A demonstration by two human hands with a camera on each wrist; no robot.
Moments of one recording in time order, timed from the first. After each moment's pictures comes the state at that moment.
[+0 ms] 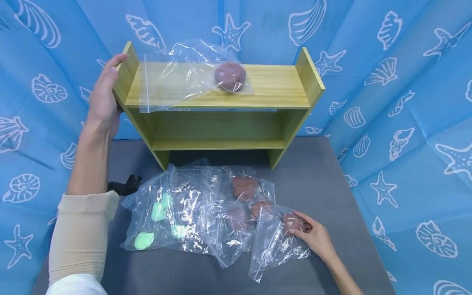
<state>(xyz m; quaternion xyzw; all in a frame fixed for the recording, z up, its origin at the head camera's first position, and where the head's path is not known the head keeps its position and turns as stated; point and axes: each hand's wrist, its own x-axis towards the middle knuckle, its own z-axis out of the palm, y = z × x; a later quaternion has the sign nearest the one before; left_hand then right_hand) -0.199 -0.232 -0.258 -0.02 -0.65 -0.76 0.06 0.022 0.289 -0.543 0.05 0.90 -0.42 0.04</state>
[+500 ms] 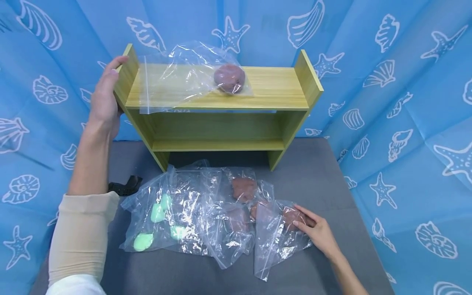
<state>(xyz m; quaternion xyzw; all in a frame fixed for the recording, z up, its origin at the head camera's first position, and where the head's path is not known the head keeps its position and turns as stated) -0.199 -0.231 -0.258 -0.02 -0.65 -0.76 0.06 0.012 0.292 -0.517 0.05 0.83 -0.56 0.07</state>
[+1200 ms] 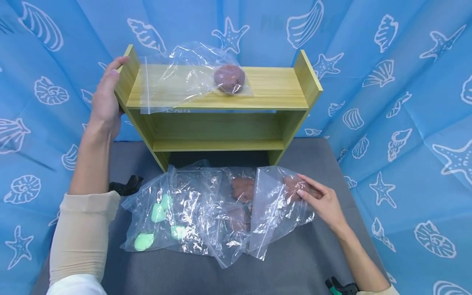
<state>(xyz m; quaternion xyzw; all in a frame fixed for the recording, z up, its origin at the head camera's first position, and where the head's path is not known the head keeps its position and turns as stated) -0.199 -0.231 -0.257 -0.02 -0.65 -0.76 0.06 -0.036 0.276 -0.427 -0.05 0.80 -0.60 0.00</state>
